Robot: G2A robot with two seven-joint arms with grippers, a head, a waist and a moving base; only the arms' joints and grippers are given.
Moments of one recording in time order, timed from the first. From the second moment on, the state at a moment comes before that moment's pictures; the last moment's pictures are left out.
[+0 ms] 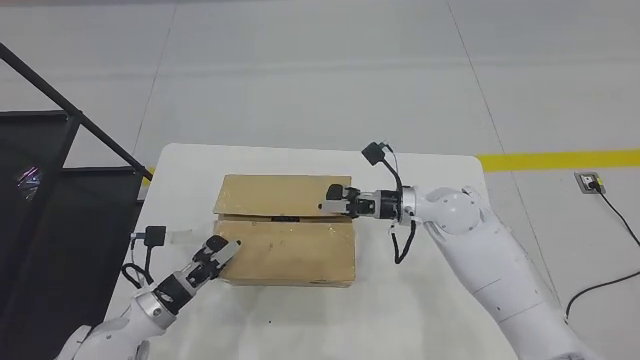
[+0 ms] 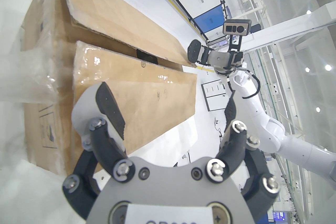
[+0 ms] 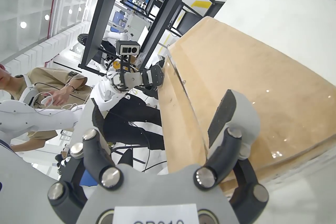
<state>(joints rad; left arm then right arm) 1.50 -0.98 -1.56 -1.83 0.03 -0.32 -0.44 -0.54 -1.30 0.98 -1.05 0.16 -0.60 1.00</state>
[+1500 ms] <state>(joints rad) 1.54 -1.03 -1.59 -1.59 -0.22 -0.10 -0.20 -0.66 -1.28 1.00 -1.13 0.15 -0.47 0.99</state>
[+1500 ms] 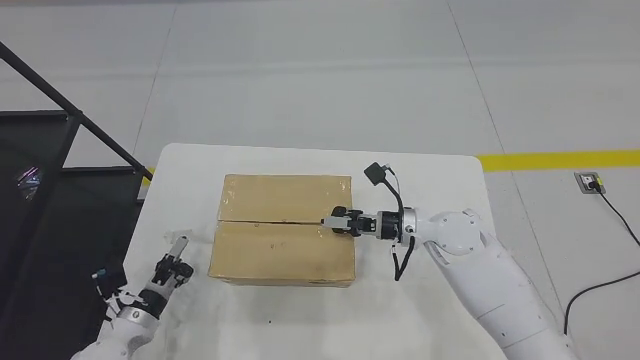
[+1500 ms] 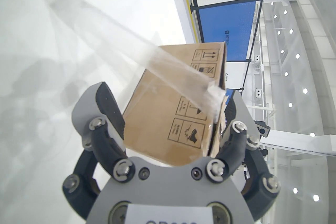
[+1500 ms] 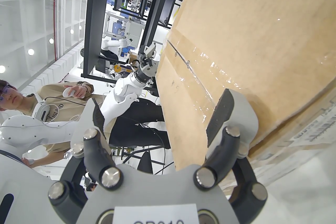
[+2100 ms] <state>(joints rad) 1.25 -1.10 -1.46 -1.28 -0.58 -0.15 -0.19 -0.66 -1.28 1.00 -1.13 0.15 -0.47 0.99</state>
